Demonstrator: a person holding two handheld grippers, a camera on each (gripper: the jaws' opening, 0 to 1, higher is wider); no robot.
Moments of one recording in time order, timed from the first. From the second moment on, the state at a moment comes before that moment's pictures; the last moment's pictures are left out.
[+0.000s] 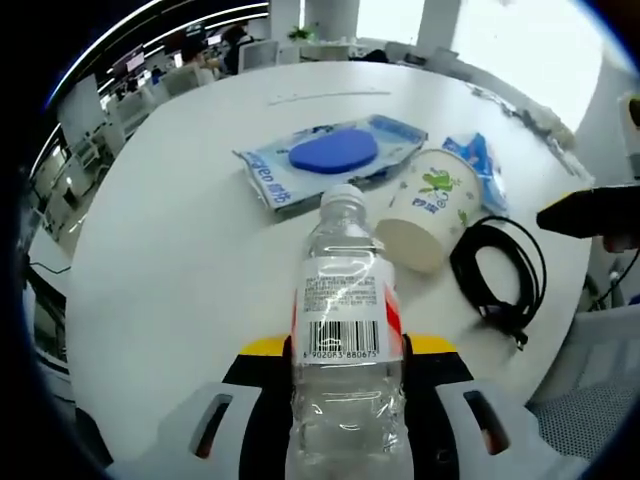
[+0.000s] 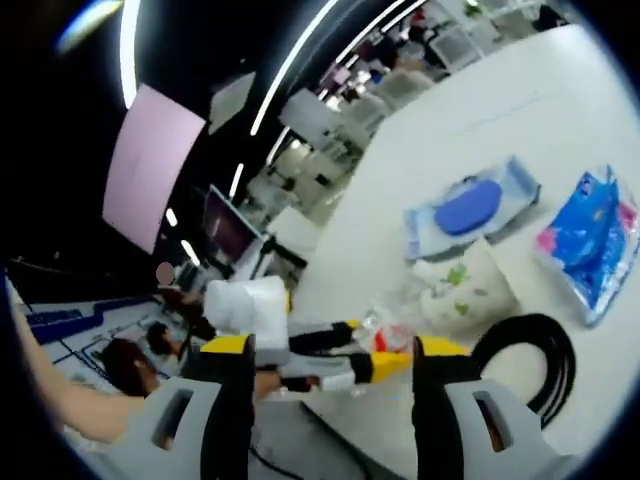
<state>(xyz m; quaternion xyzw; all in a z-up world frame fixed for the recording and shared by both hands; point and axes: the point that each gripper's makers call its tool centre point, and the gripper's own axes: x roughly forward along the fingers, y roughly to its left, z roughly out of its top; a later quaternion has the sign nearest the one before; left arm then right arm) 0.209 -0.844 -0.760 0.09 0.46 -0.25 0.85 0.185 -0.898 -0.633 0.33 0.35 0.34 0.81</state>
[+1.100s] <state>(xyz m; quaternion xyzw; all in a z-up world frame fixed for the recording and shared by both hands) 0.191 -0.822 -0.758 0.07 0.45 -0.22 0.86 0.250 -0.846 -0.700 0.30 0.46 0.22 0.80</state>
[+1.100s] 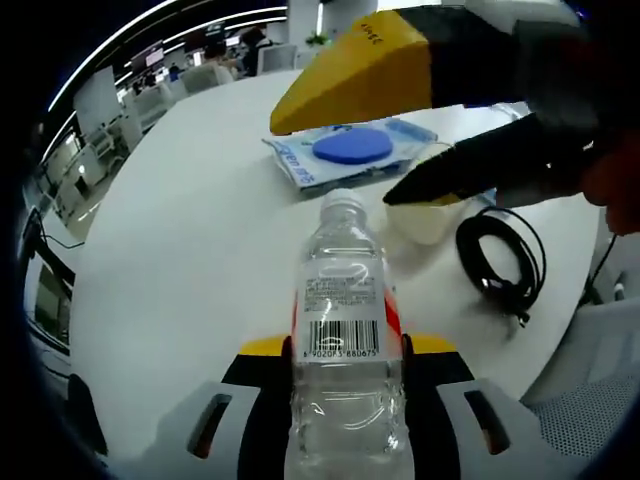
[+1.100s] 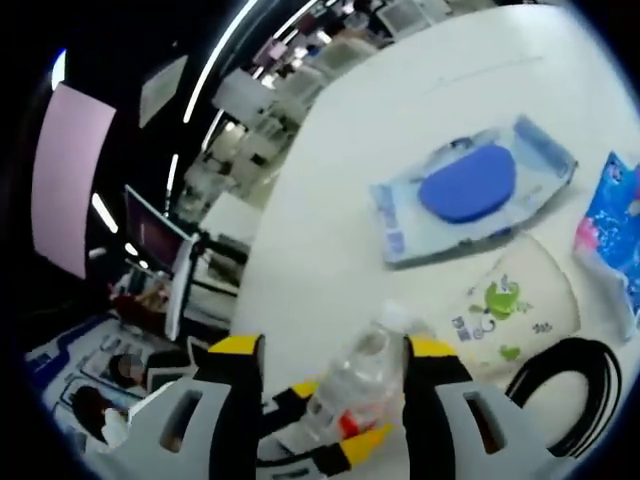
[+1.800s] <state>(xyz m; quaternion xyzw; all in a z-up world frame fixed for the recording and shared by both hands) 0.190 -0.824 -0.757 0.07 0.42 -0.23 0.87 0.267 -0.846 -0.752 0.26 0.52 0.15 0.80</state>
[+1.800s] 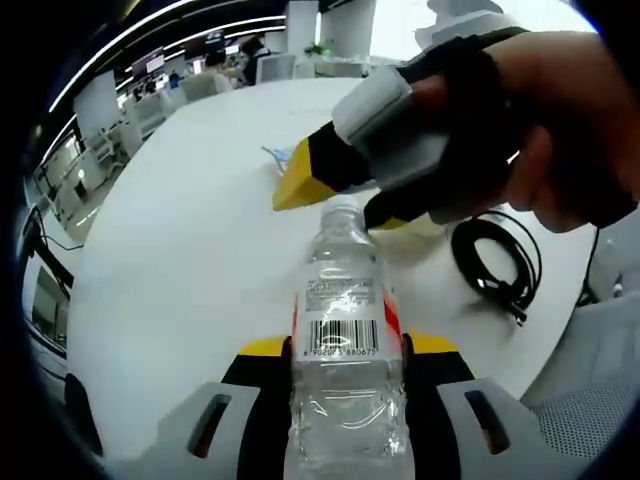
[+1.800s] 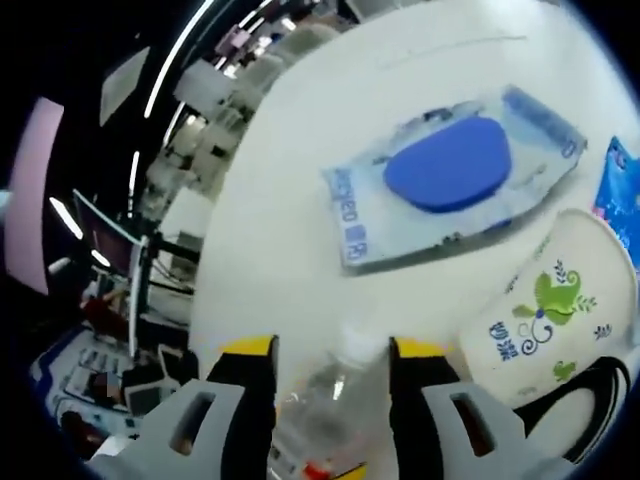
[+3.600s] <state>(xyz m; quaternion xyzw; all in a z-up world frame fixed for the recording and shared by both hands) 0.207 -0.836 -0.723 0.02 0.35 -0.27 0.90 0.275 -0.844 -0.631 0.24 0.31 0.25 0.88</state>
